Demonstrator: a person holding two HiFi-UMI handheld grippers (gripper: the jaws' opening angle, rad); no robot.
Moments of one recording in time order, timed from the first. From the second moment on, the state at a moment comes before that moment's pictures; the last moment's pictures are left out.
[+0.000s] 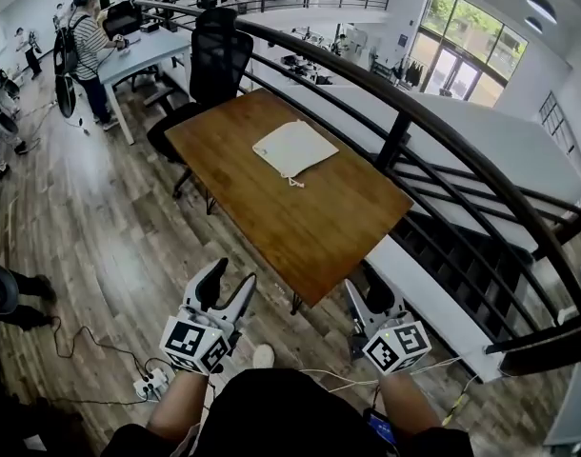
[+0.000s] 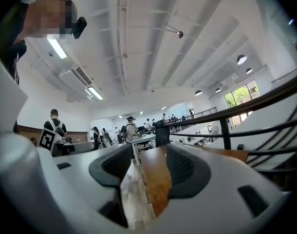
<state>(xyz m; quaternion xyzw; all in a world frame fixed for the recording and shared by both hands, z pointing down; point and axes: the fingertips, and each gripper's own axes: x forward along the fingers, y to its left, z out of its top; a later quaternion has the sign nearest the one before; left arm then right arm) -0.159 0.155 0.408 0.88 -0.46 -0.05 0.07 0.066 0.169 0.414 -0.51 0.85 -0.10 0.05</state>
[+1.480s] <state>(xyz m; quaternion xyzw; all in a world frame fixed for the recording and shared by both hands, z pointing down) -0.110 -0.029 0.411 0.81 -0.57 0.00 0.14 0.068 -0.122 0.487 -0.37 0.90 -0.17 -0.13</state>
